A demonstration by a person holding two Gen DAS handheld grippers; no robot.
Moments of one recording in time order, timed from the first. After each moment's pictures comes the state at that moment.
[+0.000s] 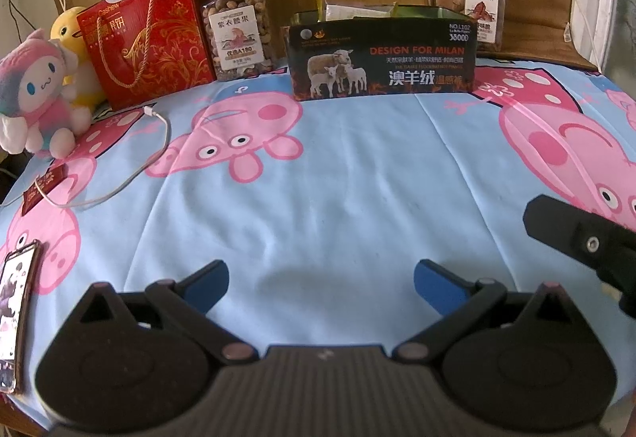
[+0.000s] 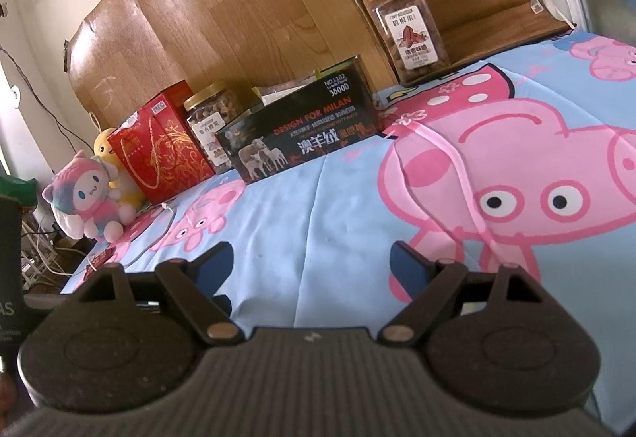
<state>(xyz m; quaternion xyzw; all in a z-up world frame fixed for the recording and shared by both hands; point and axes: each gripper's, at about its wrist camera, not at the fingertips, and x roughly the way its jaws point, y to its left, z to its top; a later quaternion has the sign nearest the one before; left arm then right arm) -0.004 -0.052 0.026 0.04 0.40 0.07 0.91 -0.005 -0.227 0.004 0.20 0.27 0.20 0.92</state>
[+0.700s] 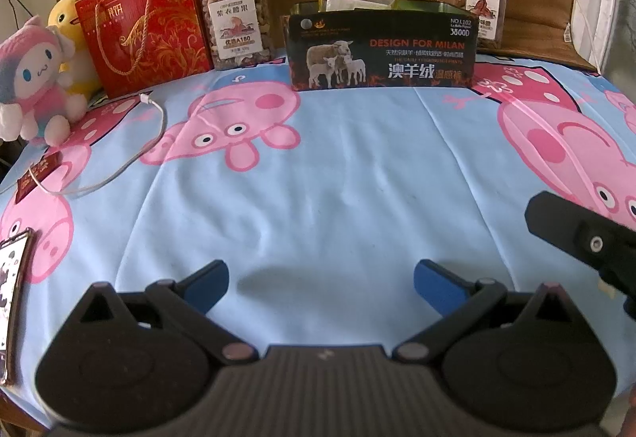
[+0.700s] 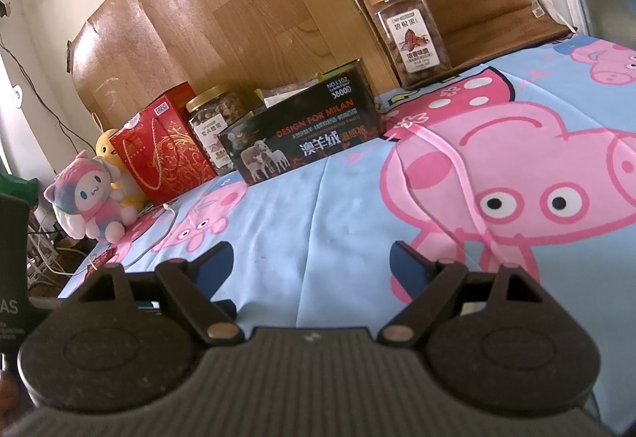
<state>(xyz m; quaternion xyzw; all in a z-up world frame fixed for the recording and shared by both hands) -0.004 -0.051 0.023 0.02 0.41 0.06 0.91 -0.008 -0.227 0.005 0.20 0.27 0.20 0.92</state>
